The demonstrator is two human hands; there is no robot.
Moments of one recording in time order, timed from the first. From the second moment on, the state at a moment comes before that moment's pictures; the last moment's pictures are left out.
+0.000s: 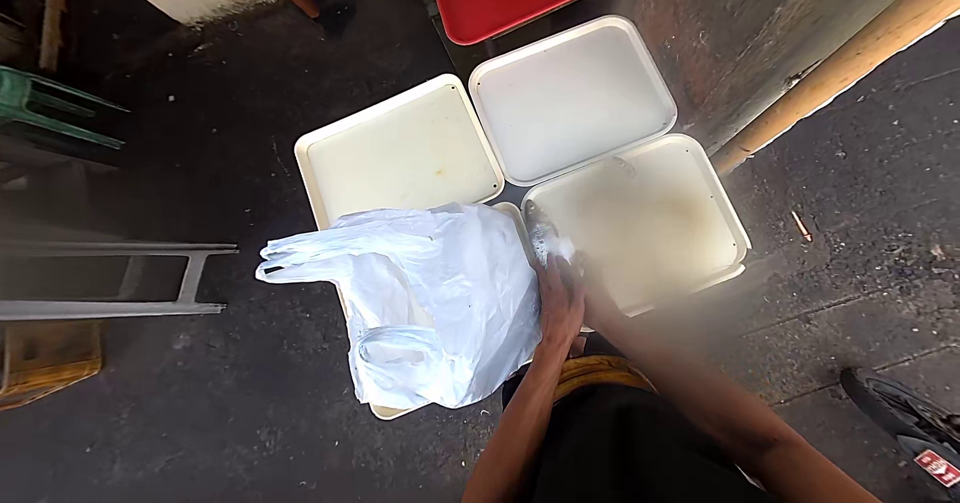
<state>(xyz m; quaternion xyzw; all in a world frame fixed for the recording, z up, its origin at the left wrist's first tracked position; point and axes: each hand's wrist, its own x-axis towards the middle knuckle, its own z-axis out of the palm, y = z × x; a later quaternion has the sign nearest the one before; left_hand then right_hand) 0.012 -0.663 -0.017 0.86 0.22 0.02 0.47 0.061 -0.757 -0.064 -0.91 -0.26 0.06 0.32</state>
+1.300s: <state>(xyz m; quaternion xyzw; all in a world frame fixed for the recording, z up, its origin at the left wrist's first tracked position) 0.006 -0.655 -0.028 0.94 0.11 -0.08 0.32 0.141 -0.818 -0.022 -0.79 0.09 0.45 0.41</state>
